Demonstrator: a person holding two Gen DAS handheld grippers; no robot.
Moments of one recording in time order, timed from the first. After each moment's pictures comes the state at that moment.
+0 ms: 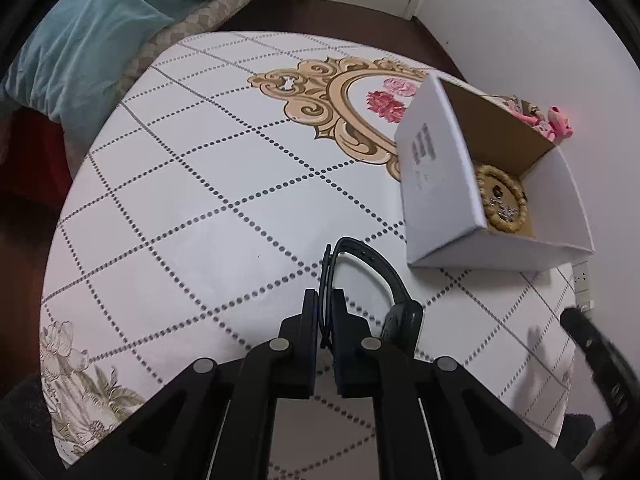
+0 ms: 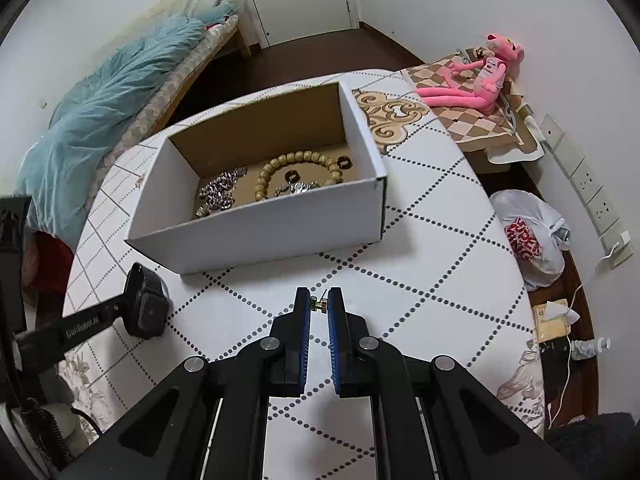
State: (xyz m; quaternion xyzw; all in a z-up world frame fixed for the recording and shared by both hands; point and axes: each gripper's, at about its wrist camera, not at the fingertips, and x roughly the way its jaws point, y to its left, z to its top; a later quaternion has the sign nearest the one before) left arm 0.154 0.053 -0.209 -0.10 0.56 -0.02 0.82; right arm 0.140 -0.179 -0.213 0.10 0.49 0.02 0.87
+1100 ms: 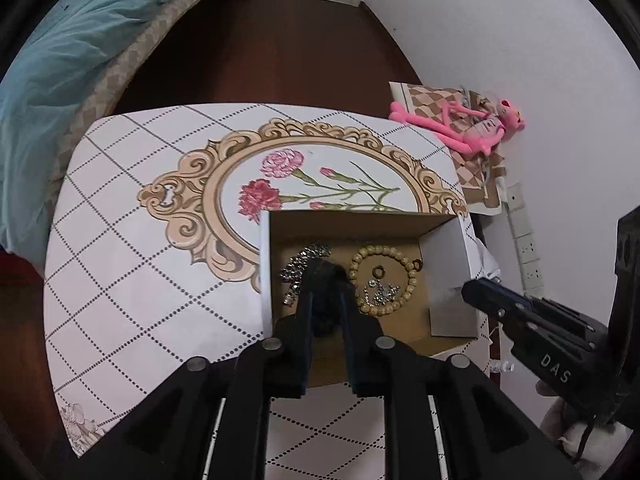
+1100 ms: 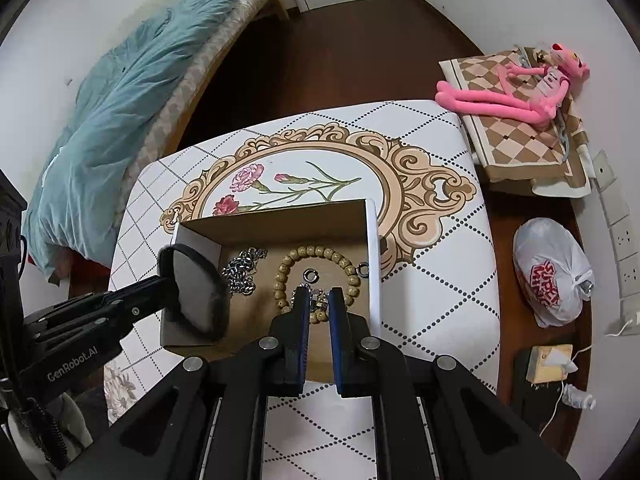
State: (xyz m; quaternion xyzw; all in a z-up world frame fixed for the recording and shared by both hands) left arm 0.250 -0.020 -0.126 -0.09 0.58 -0.09 0.80; right arm 0.268 -0.204 -0.166 0.10 0.57 0.11 0.81
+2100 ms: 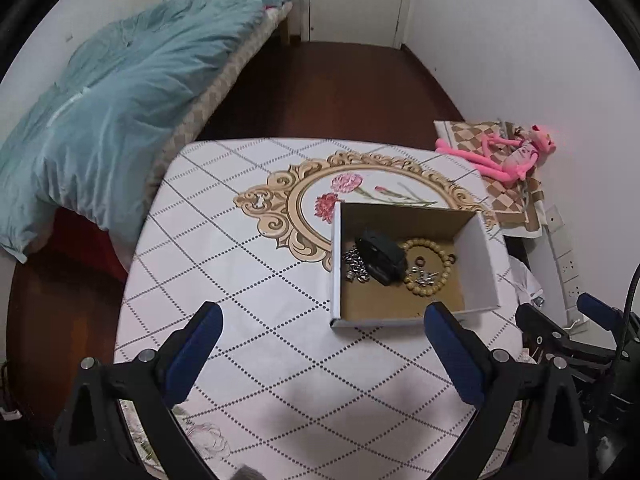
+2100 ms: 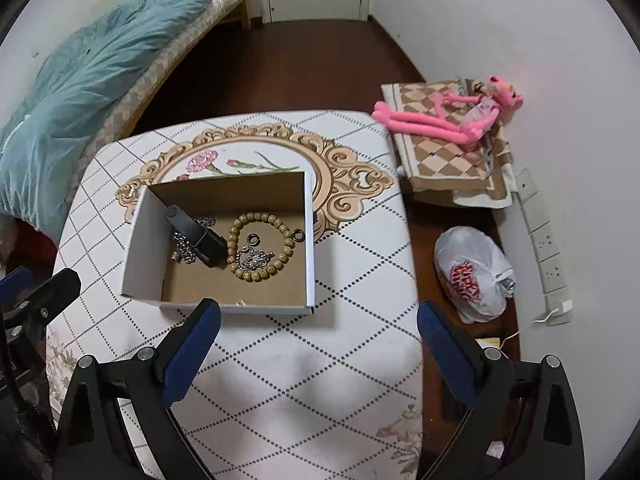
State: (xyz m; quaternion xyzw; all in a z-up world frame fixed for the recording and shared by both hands) left arm 0.169 -0.011 -0.072 -0.03 0.51 0.01 0.86; right arm 0.196 -0.201 -0.121 -0.01 0.53 -0.01 0.85
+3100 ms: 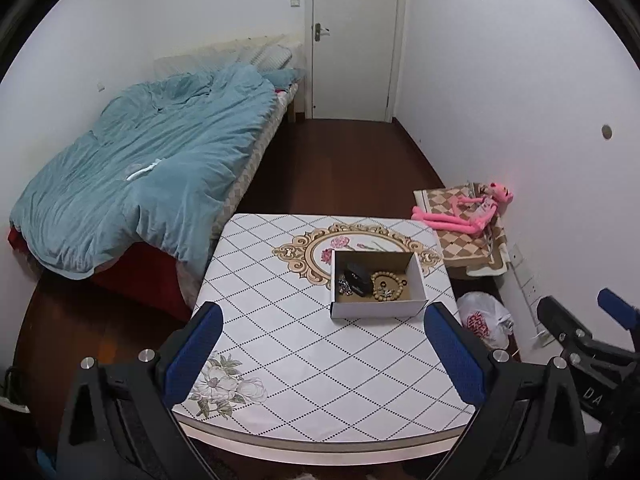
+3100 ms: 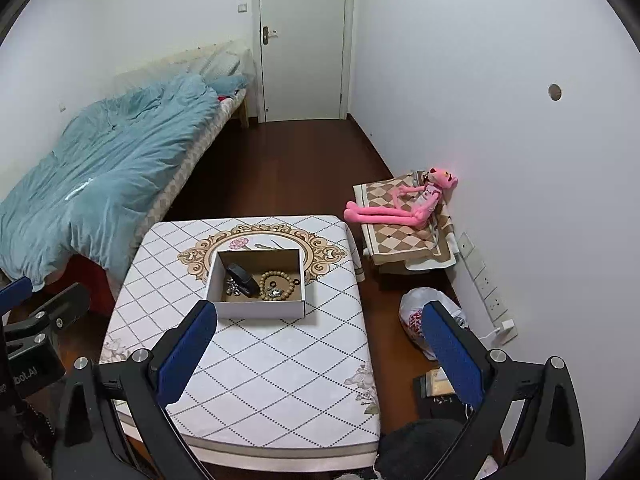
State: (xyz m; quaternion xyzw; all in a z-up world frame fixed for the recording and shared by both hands) left arm 0.015 -0.008 0.083 -0.03 0.39 0.02 0.92; right arm 0.009 -0.203 0.071 0.00 0.38 -0.02 0.93
